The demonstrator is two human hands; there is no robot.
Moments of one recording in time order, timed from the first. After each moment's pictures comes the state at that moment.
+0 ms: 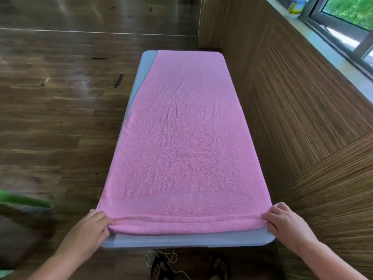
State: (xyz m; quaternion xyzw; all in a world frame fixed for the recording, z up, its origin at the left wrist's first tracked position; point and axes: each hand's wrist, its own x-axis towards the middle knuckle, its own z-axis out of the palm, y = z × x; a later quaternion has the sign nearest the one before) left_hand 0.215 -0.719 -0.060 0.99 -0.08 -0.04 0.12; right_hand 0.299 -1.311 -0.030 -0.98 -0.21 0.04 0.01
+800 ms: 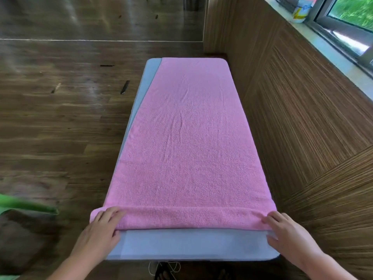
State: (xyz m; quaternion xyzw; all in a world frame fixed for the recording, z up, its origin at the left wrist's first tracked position) left_hand 0.242 -0.753 -0.055 0.99 0.01 -0.07 0.08; right_hand 0.310 -1.305 -0.027 -0.98 -0.19 0.10 0.05
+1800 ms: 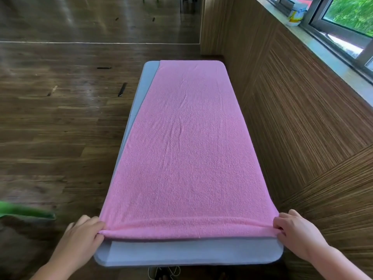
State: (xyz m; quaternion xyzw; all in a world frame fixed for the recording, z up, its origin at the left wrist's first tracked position) left_hand 0.248 -0.720 -0.032 0.99 0.05 -0.15 0.00; right_hand 0.330 -1.314 -0.009 -0.97 -0.15 0.19 -0.03
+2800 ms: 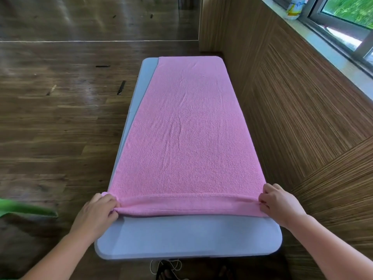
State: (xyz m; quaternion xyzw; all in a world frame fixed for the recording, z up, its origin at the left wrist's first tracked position) left_hand 0.291 -0.743 -0.029 0.99 0.04 -0.09 0.06; right_hand 0.376 -1.295 -0.028 -0.98 -0.17 0.09 -0.03
